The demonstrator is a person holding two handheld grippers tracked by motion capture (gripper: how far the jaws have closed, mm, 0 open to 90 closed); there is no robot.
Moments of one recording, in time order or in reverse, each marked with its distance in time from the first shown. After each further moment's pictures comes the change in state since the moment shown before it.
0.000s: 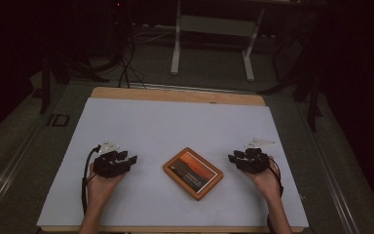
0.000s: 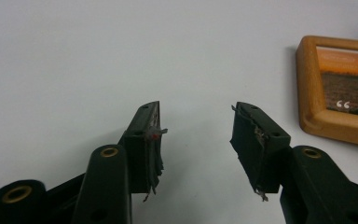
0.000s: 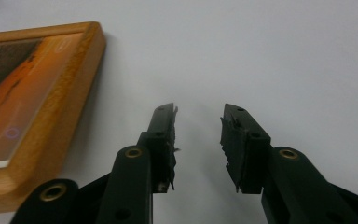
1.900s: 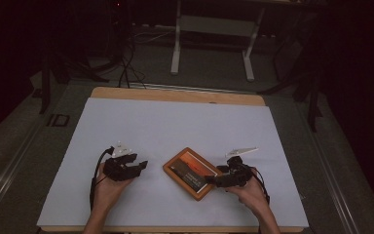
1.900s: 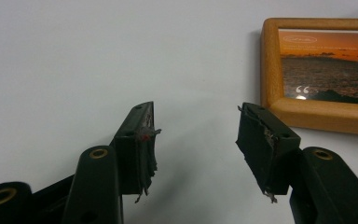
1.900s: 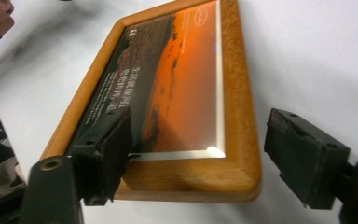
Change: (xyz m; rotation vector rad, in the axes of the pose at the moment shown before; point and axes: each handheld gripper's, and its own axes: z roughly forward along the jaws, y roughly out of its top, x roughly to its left) left arm -0.030 0.006 0.006 0.041 -0.033 0.097; right arm 0.063 0.003 0.009 0.140 0.293 0.132
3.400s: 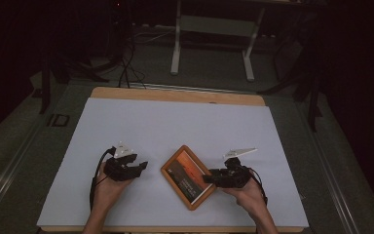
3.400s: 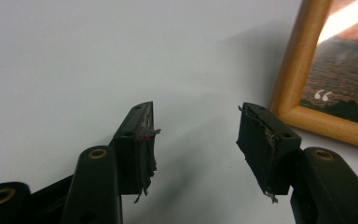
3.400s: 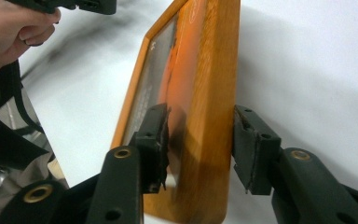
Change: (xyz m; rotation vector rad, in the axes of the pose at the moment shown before) left arm 0.000 0.000 0.002 0.019 0.013 0.028; right arm 0.023 0.007 -0.009 -0.018 0.040 -0.033
